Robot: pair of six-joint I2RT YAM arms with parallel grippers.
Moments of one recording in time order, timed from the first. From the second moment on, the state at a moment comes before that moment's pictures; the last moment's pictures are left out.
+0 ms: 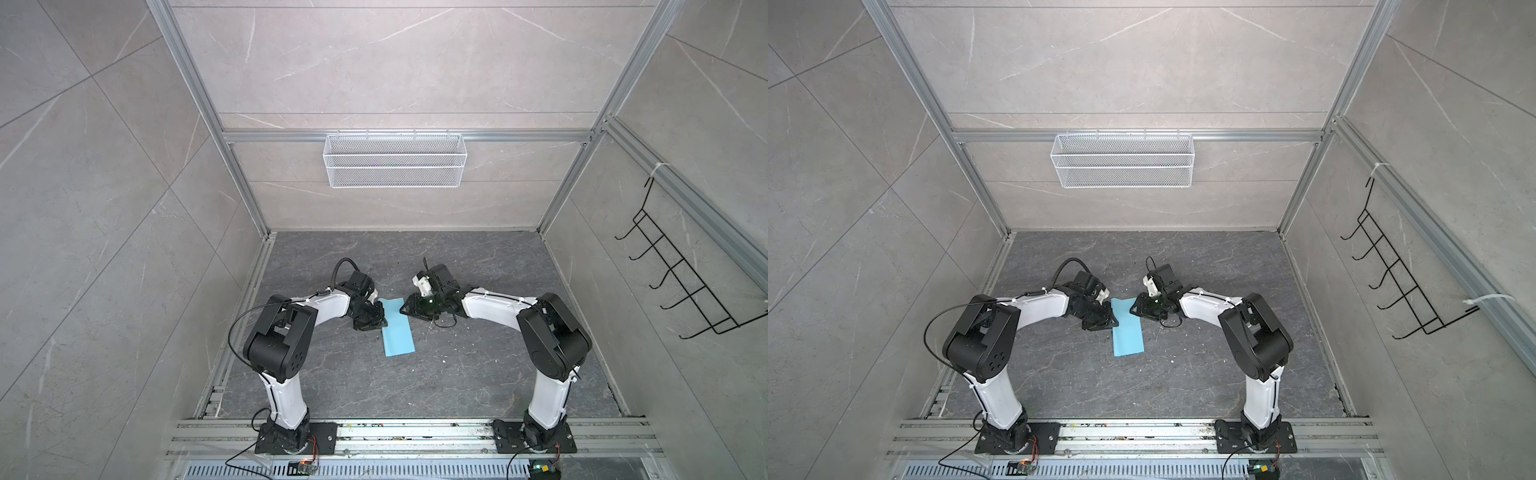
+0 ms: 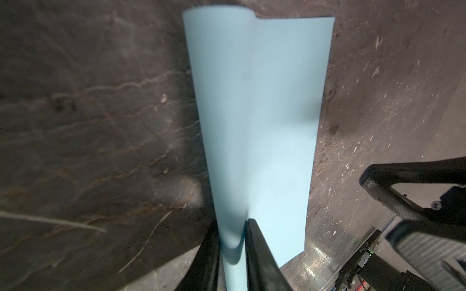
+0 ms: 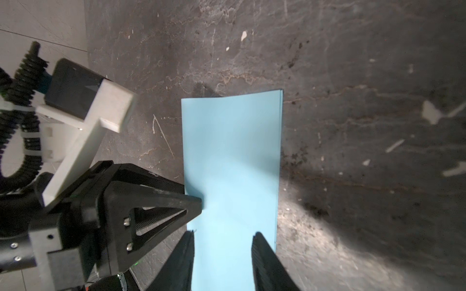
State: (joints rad) left arm -0.46 1.83 1.04 -0.44 0.45 -0.53; right arm 0.58 1.89 1.15 -0.18 -0.46 0.66
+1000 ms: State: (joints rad) left arm -0.46 1.84 1.04 -0.44 0.46 -0.53; right arm 0.61 1.96 1.18 -0.21 -0.52 0.65
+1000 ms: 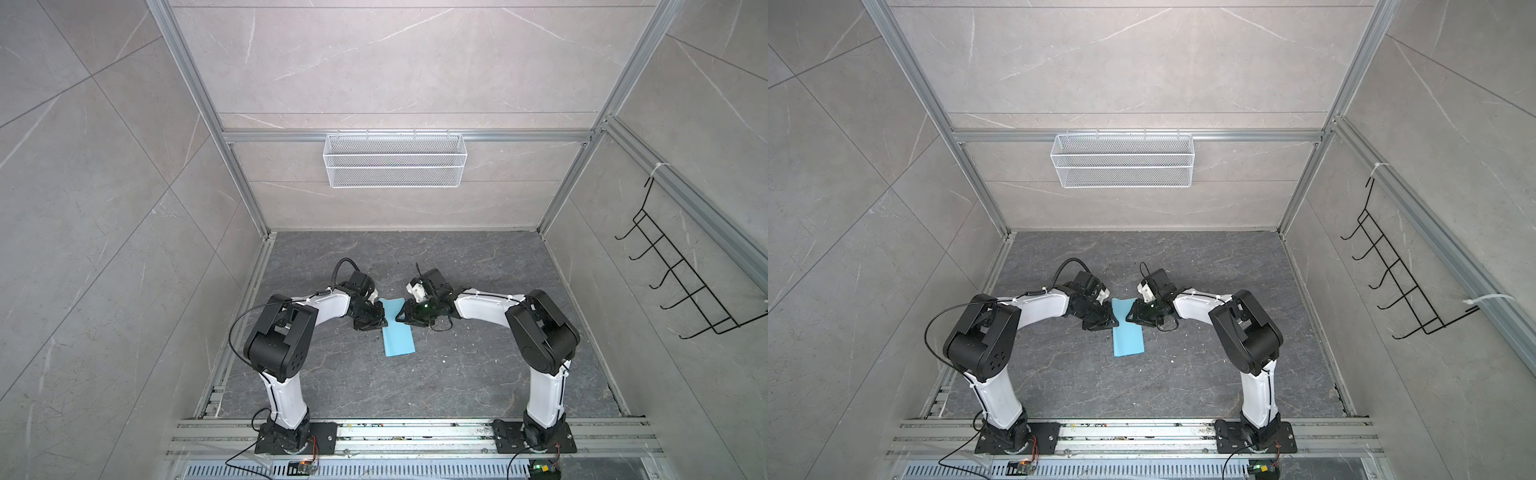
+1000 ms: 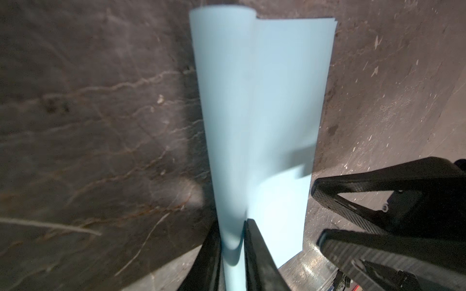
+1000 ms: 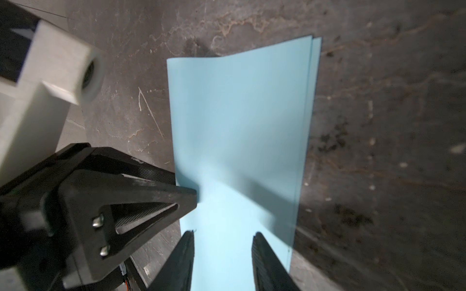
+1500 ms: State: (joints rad) left arm -0.46 1.84 1.04 -0.44 0.46 -0.53; right arm 0.61 2.00 1.20 -0.23 -0.52 0.64
